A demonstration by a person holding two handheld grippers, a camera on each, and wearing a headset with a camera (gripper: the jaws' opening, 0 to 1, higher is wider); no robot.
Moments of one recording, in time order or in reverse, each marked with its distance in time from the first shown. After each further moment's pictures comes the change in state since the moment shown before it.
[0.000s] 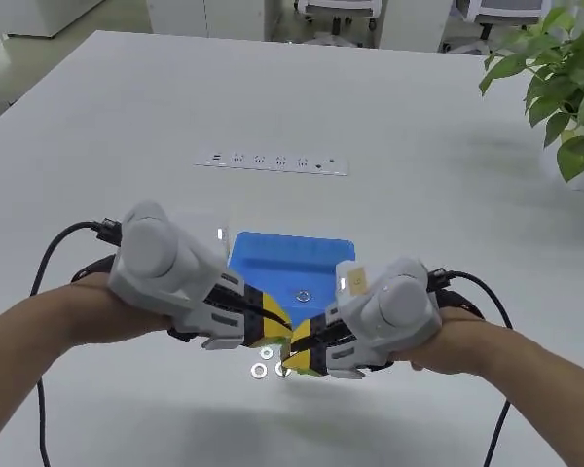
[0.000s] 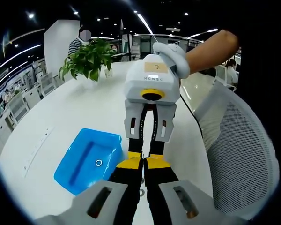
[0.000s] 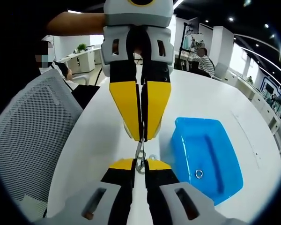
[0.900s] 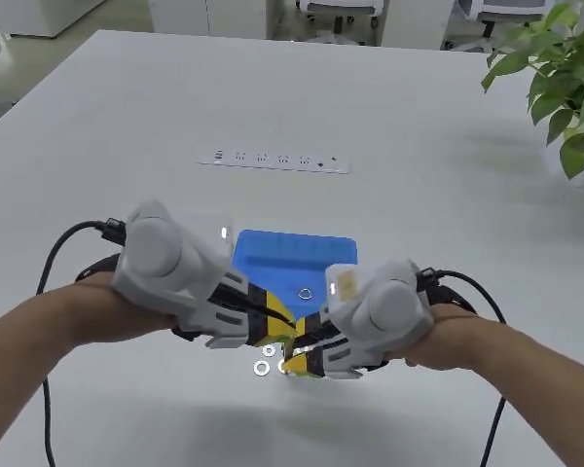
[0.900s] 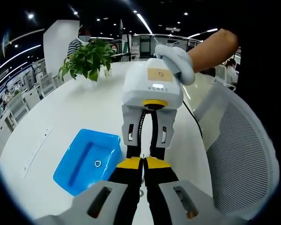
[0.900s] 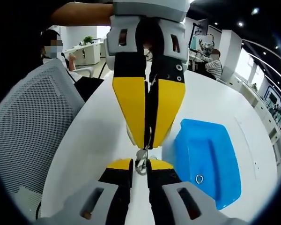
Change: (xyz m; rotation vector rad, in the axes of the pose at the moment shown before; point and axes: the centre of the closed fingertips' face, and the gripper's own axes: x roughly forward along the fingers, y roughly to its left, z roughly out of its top) left arm 0.002 -0.002 0.000 0.005 0.002 -0.004; right arm 0.012 0.005 -0.002 -0.087 0.048 0.020
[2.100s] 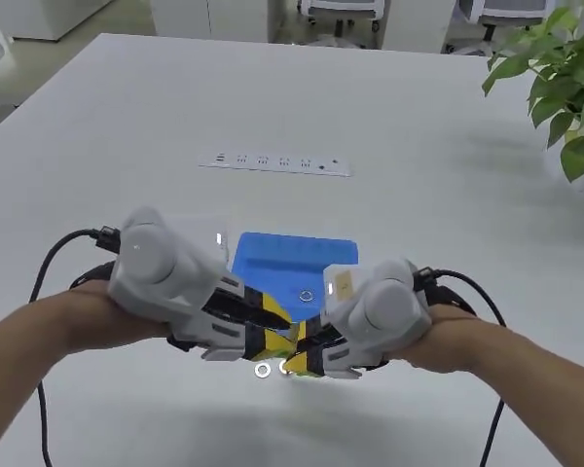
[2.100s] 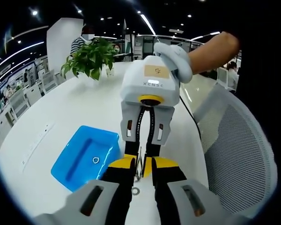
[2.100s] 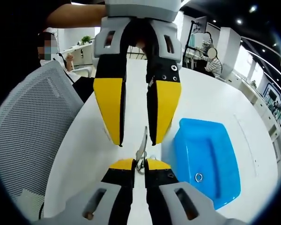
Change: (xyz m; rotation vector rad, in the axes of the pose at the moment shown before) left arm -0.005 -0.007 -0.003 -0.039 -0.011 0.012; right arm -0.006 -0.003 0.002 0.027 0.010 -0.006
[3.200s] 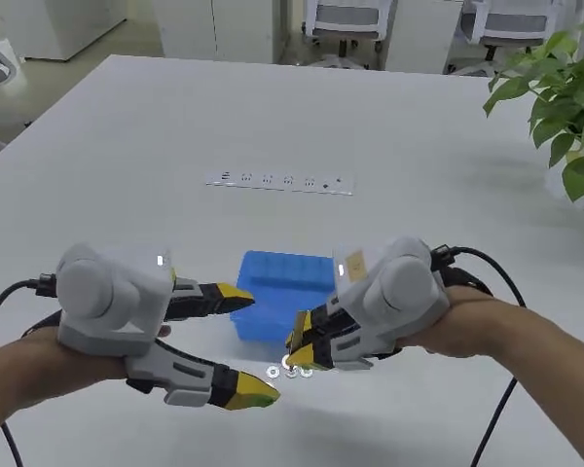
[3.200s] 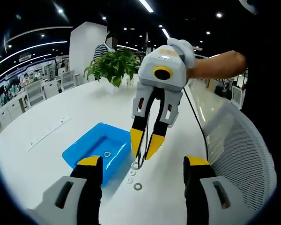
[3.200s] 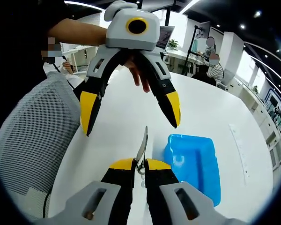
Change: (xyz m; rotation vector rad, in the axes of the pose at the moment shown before) left arm -0.032 0.005 0.000 -0.134 -0.137 0.145; right arm -0.030 -0.015 0.032 -0.039 -0.021 0.011
